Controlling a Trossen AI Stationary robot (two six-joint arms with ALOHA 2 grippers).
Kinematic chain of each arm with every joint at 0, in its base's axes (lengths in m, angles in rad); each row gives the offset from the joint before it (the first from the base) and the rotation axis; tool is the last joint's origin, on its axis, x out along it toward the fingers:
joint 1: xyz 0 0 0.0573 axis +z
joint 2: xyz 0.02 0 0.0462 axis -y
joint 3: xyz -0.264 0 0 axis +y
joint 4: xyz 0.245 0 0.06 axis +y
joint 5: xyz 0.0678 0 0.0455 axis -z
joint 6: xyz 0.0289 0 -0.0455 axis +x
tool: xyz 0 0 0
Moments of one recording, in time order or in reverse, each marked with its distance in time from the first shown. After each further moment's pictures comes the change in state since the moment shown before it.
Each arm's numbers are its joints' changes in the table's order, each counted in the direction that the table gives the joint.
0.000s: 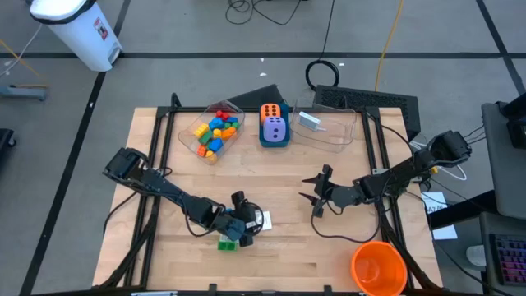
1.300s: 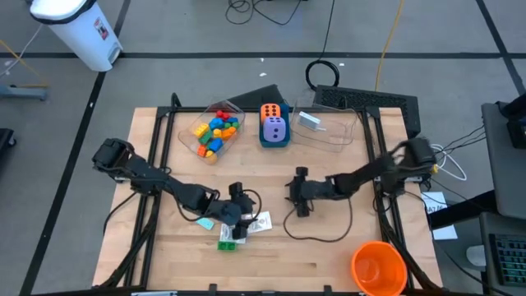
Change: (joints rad) left arm 0.077 0.171 0.000 0.165 0.154 0.081; right arm -0.216 -0.426 -0.223 -0.034 -0.379 -0.293
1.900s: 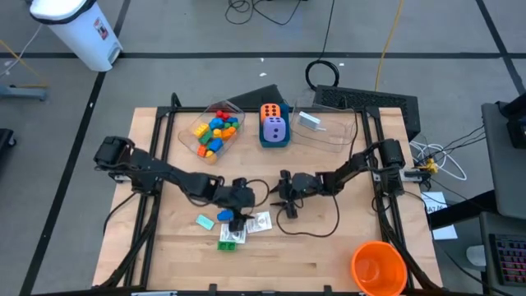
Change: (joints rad) left arm 0.150 0.000 0.002 0.091 0.314 0.126; right arm -0.104 -0.247 -0.054 -0.282 -0.225 -0.051
